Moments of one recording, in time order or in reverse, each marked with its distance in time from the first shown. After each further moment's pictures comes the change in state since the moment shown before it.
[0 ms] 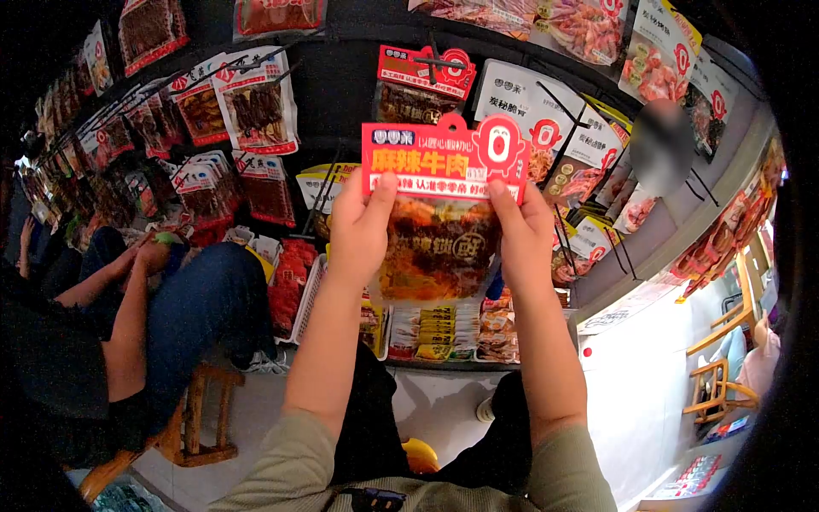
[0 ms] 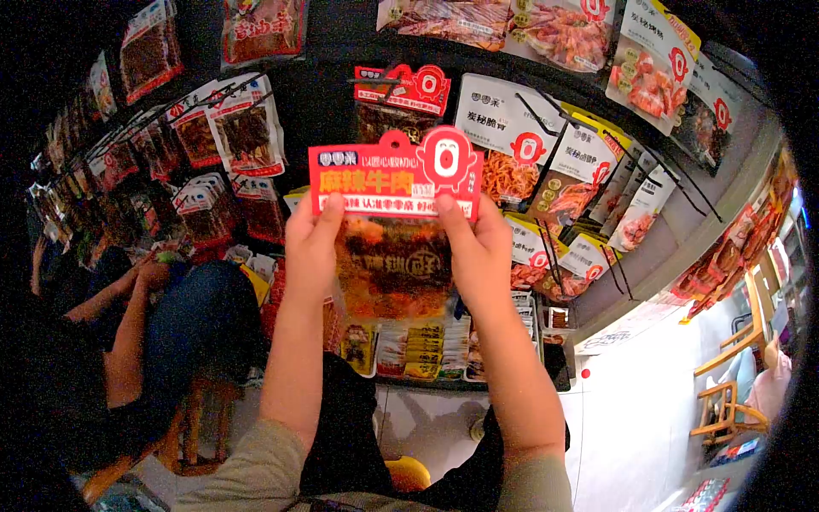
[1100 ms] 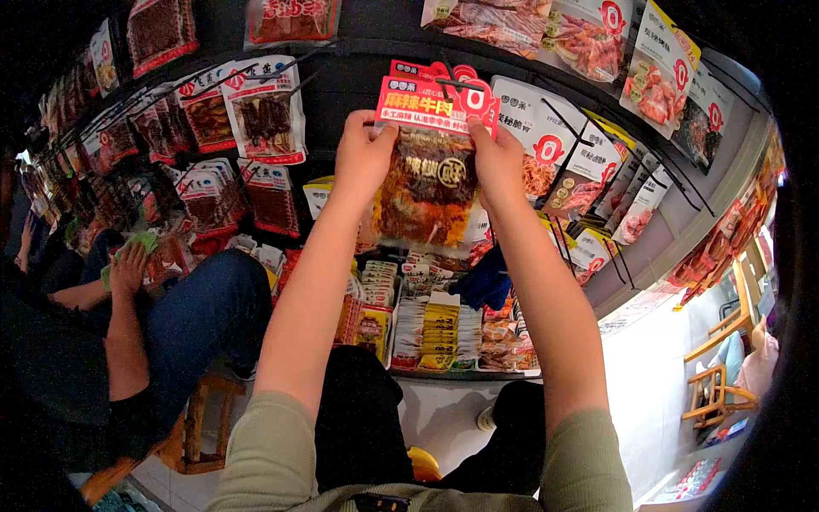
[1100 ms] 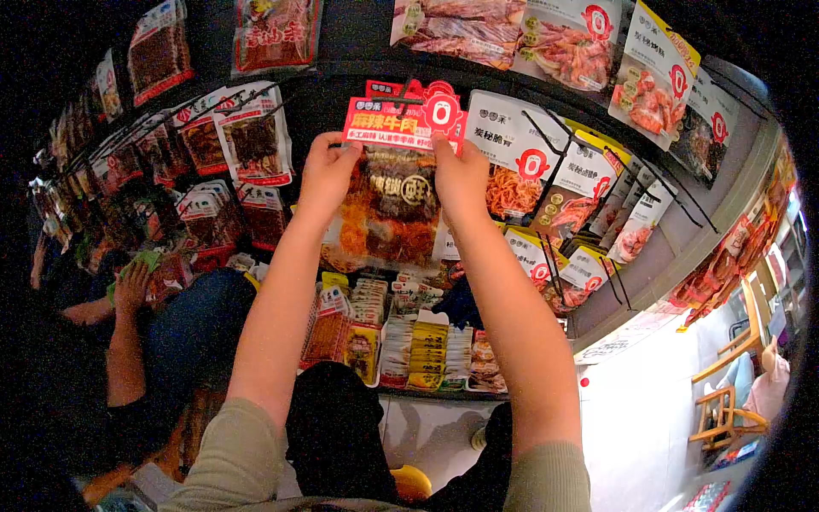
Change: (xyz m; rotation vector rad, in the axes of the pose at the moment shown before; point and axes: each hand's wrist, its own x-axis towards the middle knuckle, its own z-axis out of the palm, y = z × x) left_hand 0.096 -0.017 -0.018 0.419 0.075 -0.211; right_hand 0.106 0.031 0.030 -0.139 0.147 0.009
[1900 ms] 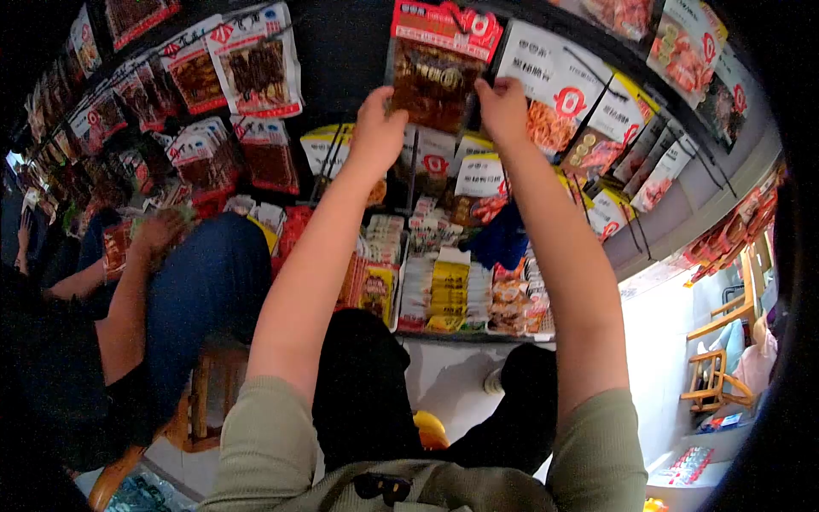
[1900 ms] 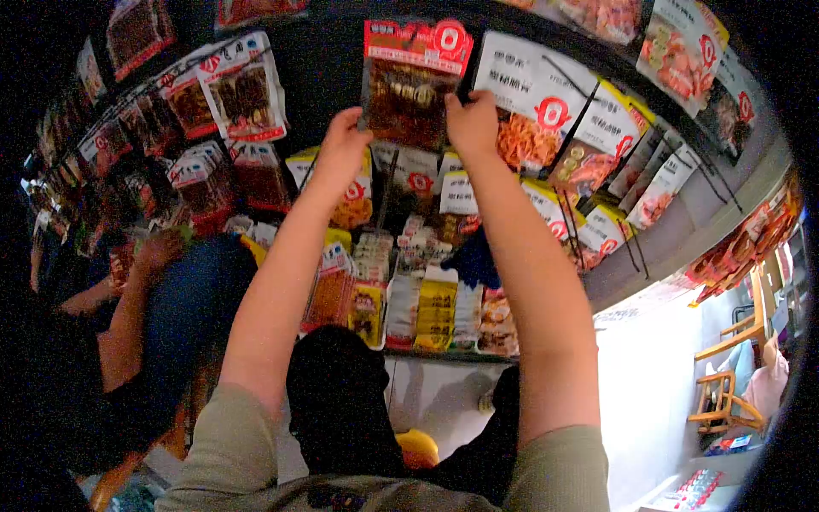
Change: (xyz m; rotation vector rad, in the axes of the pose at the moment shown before) left_hand -0.004 -0.081 0.017 0.121 -0.059 0.055; right_hand 0.051 0.092 -0.017 -0.586 0.181 -0.219
